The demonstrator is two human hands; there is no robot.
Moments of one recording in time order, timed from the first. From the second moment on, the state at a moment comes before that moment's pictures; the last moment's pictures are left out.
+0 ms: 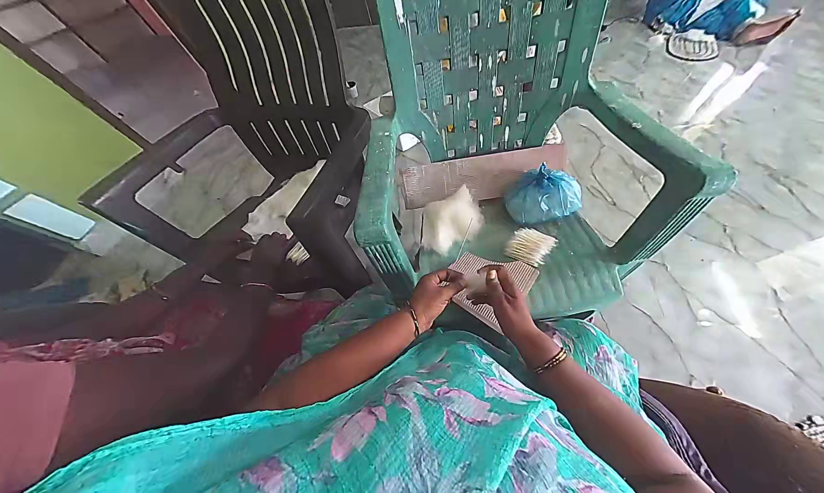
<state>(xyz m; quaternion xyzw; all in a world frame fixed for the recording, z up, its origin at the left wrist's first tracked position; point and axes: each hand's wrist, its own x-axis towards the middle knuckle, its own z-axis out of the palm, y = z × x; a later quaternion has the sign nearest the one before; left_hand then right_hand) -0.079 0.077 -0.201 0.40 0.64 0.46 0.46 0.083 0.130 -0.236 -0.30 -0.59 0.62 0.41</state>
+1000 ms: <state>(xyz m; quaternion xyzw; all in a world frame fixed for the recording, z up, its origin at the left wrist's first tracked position) -0.081 0.083 -0.213 0.39 0.65 0.40 0.51 0.085 0.152 -0.242 -0.40 -0.56 0.59 0.43</state>
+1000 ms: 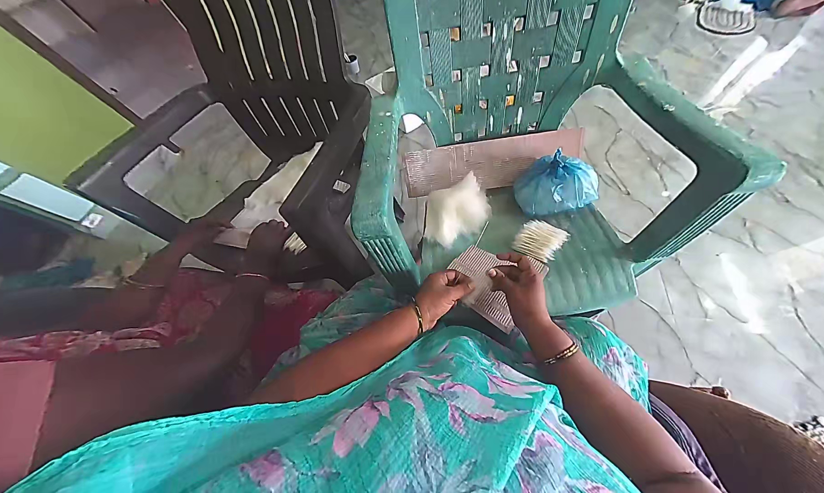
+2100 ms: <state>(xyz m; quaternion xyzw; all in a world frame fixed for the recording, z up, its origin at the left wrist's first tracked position) -0.111 0.071 -0.220 0.31 0.62 0.45 0.56 0.020 0.248 -0.223 -0.46 -0.68 0.44 0.36</state>
